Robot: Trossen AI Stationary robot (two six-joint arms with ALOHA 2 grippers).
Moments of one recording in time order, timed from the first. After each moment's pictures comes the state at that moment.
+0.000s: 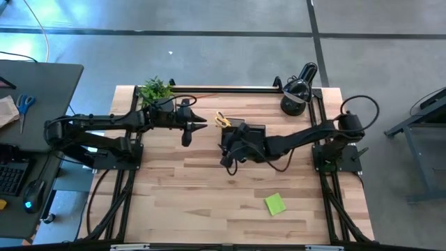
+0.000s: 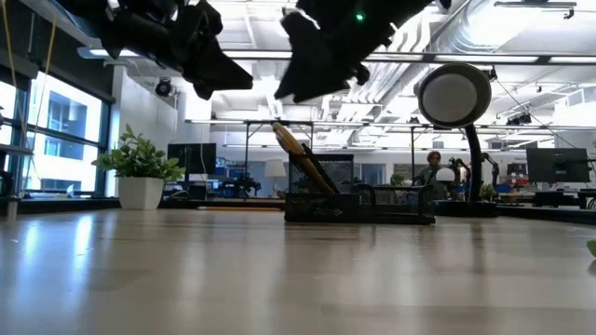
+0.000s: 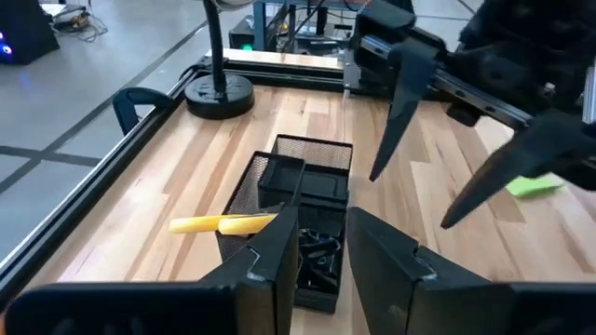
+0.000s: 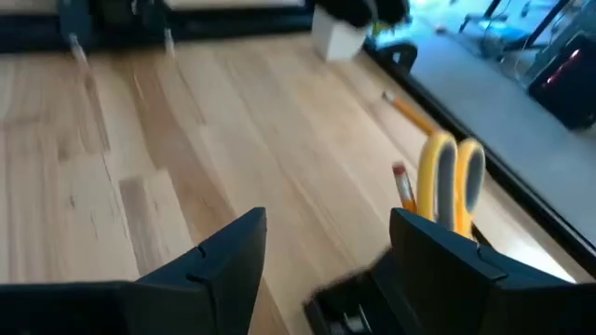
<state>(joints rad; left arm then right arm) 0.44 1.11 0.61 0.15 0.19 0.04 0.17 1.74 1.18 -0.08 0.63 0.21</state>
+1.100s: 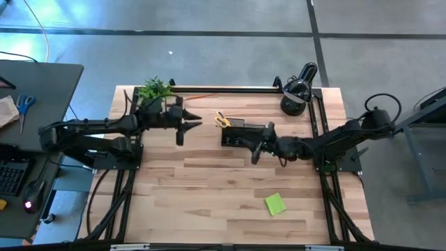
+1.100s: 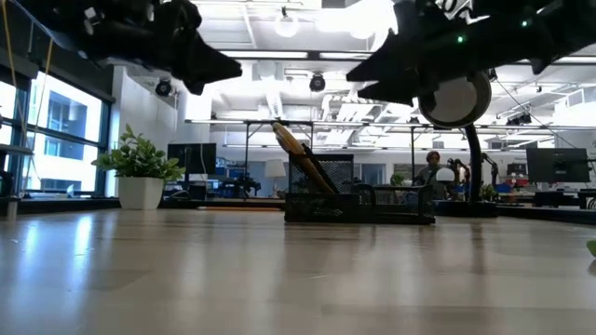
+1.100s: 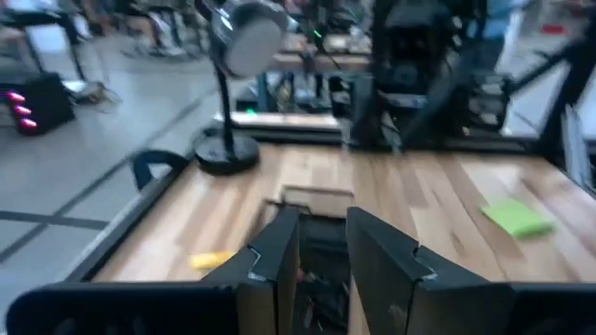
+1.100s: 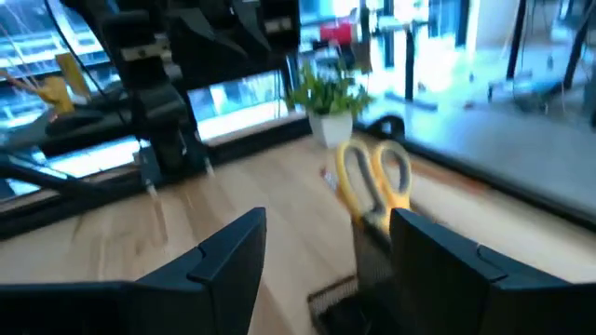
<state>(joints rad) 0.50 1.00 0.46 0.37 0.26 0.05 0.15 1.38 0.48 0.78 0.60 0.22</state>
